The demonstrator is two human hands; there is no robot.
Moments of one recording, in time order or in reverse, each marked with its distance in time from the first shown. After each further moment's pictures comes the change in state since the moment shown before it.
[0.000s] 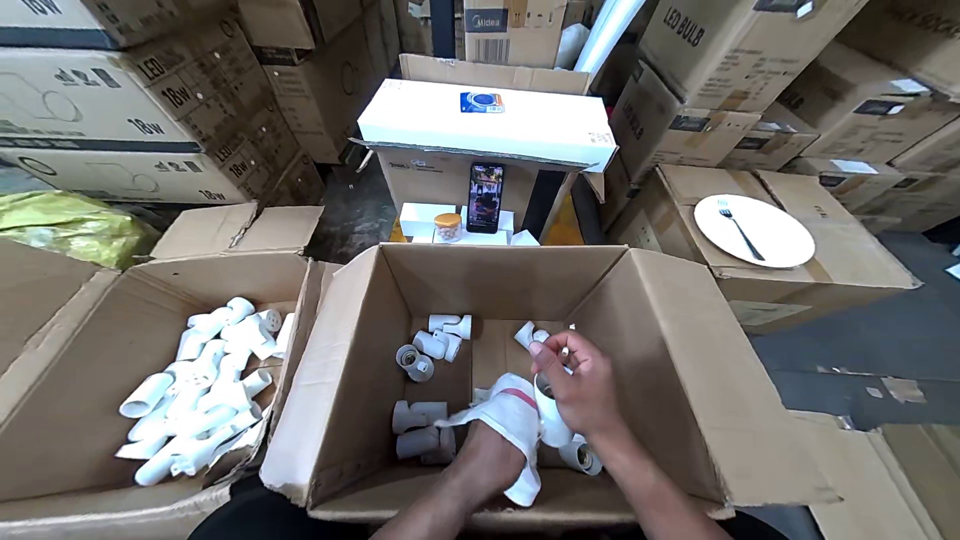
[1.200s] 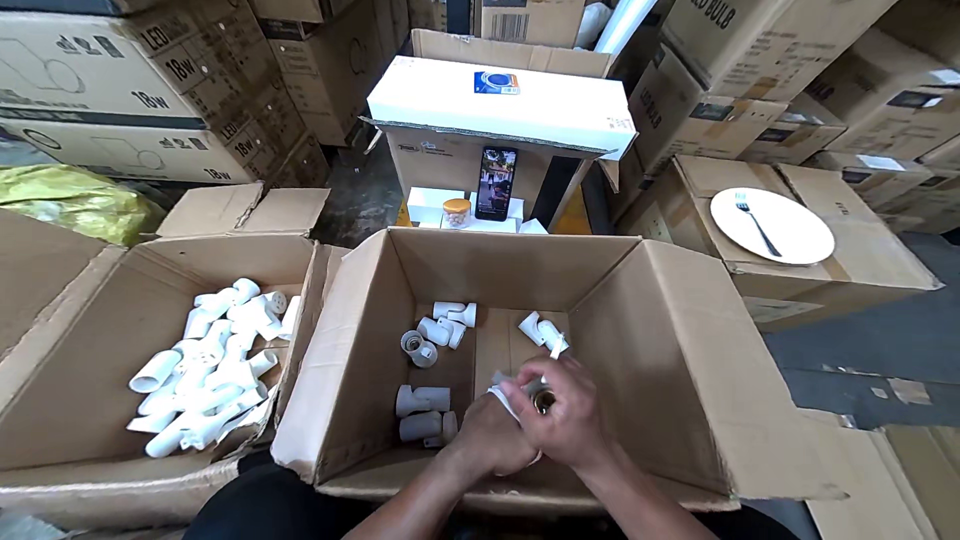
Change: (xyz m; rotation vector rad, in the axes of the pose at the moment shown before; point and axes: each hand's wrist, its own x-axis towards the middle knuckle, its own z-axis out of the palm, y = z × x) left_hand 0.015 -0.007 -0.009 0.271 -0.222 -0.125; right_hand -0.029 0.014 0.023 -0.343 -0.009 -0.504
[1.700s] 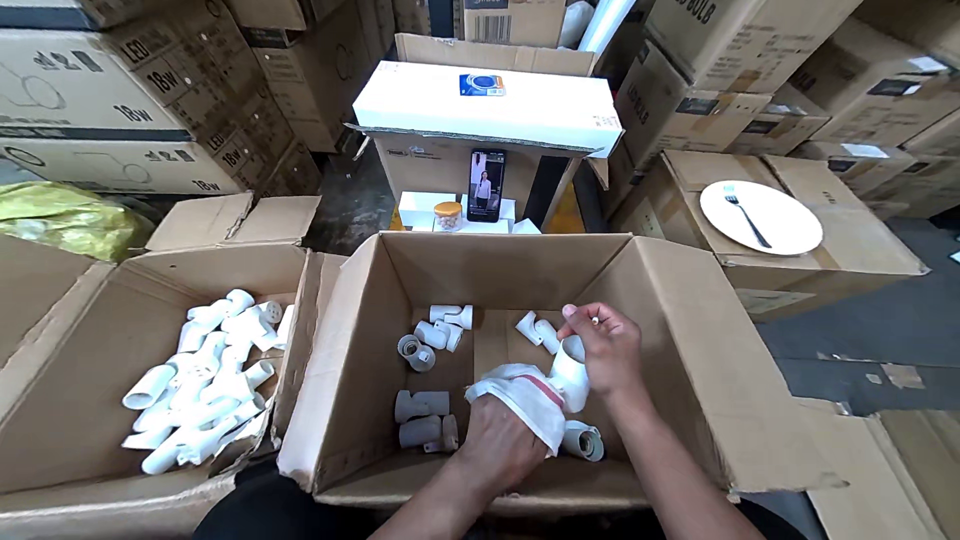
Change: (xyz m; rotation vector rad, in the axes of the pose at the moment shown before) left_hand -0.002 0.004 0.029 0.435 0.686 0.451; right_hand 0.051 0.032 -0.037 0.373 0.161 0.732
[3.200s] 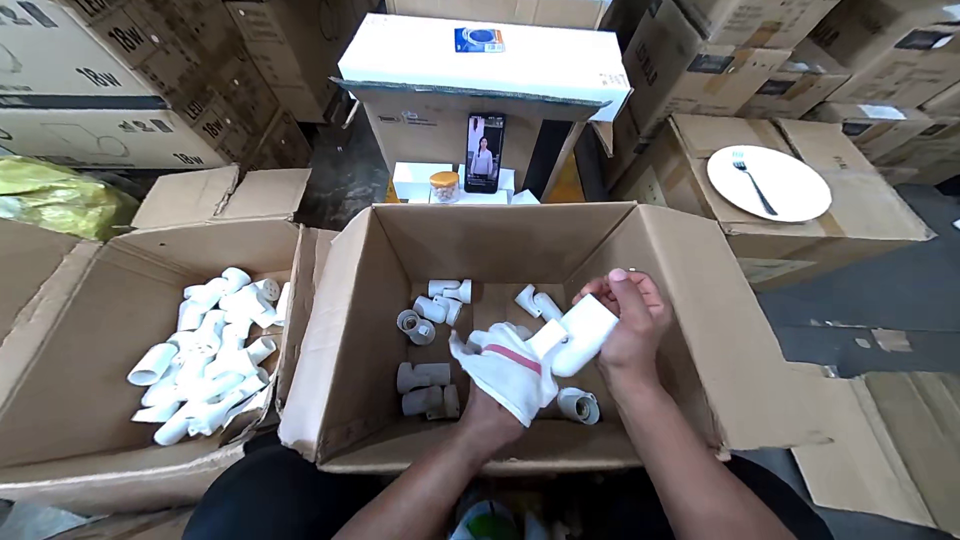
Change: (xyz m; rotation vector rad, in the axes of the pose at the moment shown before) left_hand -0.014 0.001 -0.005 -0.919 0.096 -0.423; right_hand -0.008 0.009 -0.003 0.402 0.194 -0.150
